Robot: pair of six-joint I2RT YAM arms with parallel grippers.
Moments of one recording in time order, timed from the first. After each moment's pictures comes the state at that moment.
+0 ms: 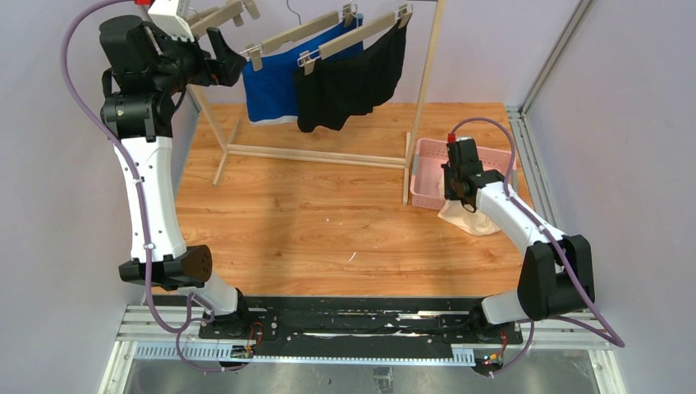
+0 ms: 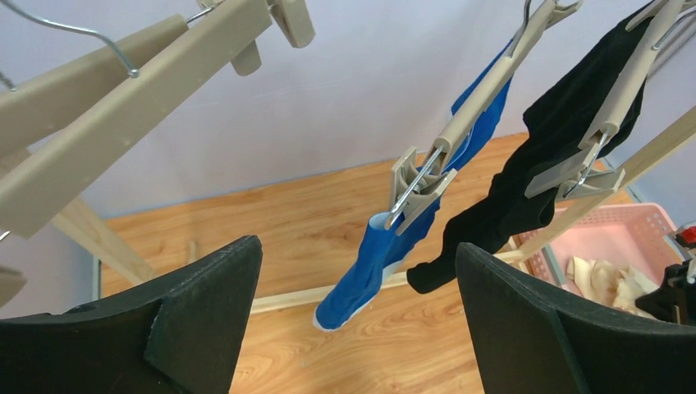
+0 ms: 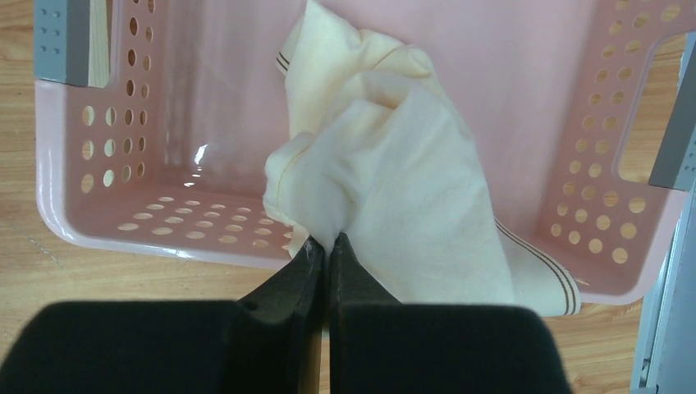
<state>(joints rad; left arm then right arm) 0.12 1.56 2.23 -0.80 0.45 -0.05 0.25 1.41 0.99 -0.48 0.27 0.13</state>
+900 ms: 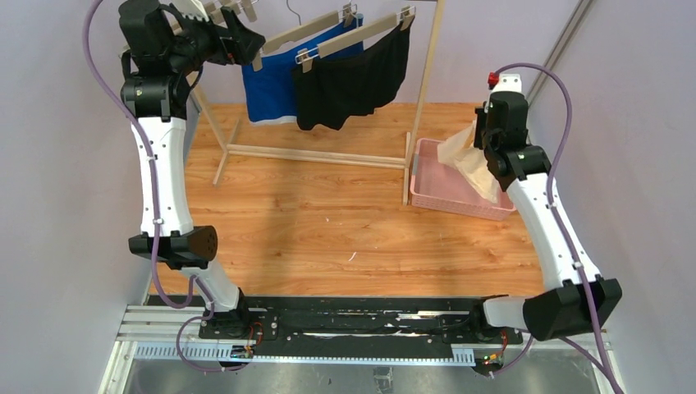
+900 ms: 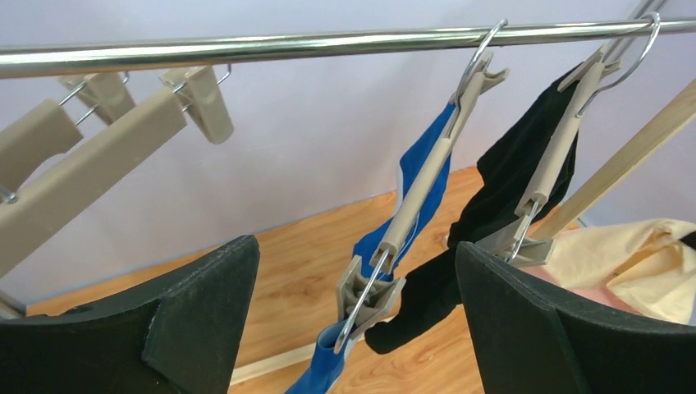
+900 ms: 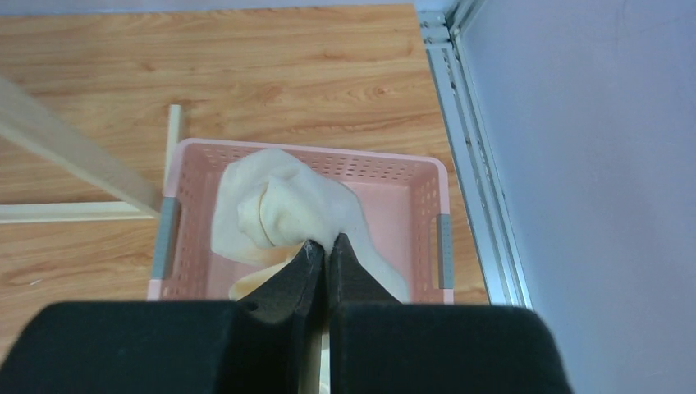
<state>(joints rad) 0.05 1.72 2.39 -0.69 0.52 -0.14 0.19 1.27 1.40 -0.54 0.38 0.02</state>
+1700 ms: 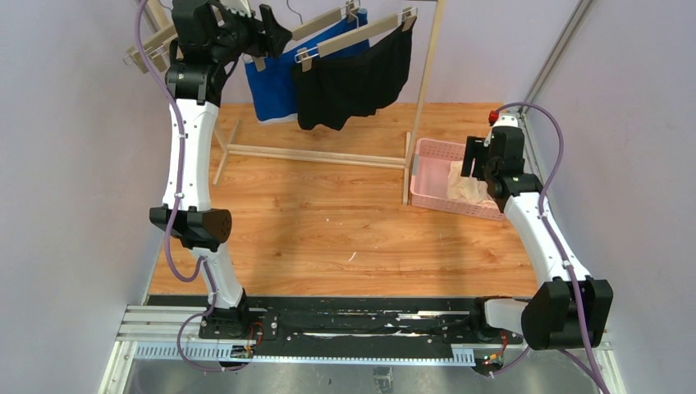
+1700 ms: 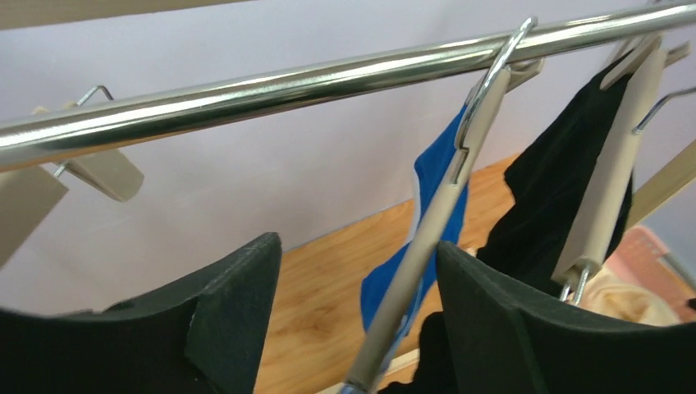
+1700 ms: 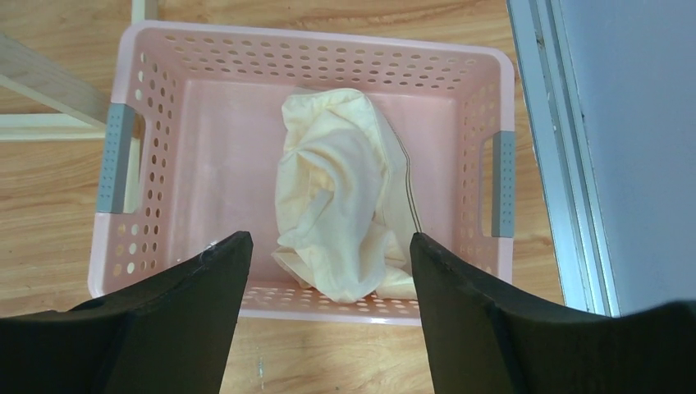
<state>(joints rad) -0.10 1.90 2.49 -0.61 0.40 -0.05 0.06 1.24 1.03 -0.38 0.19 0.07</state>
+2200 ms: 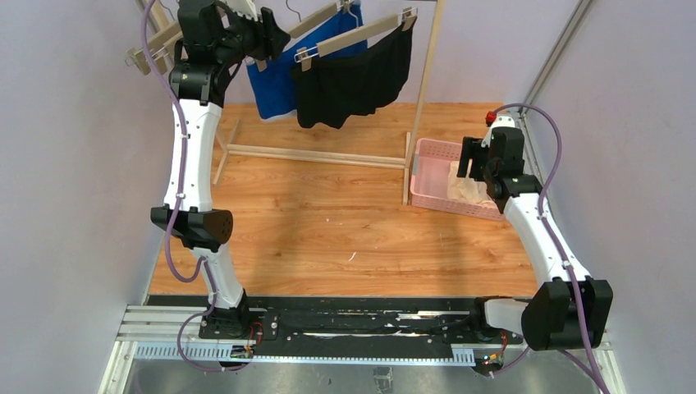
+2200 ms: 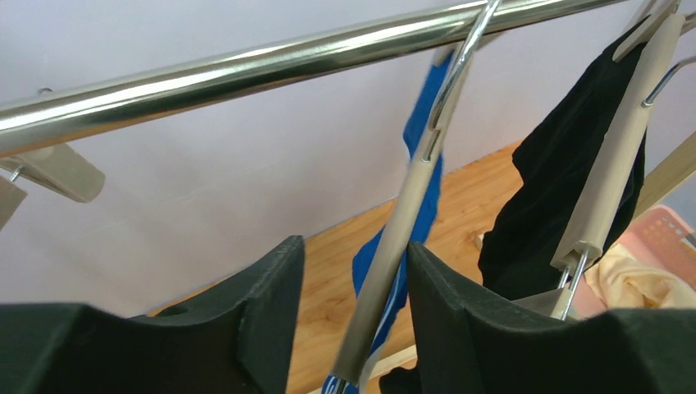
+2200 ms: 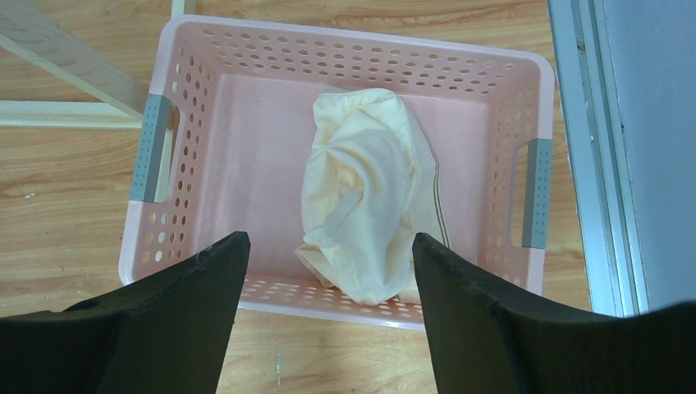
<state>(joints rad) -0.12 1.90 2.49 -0.64 0.37 0.01 0.06 1.23 1.02 -0.36 0.12 0.07</state>
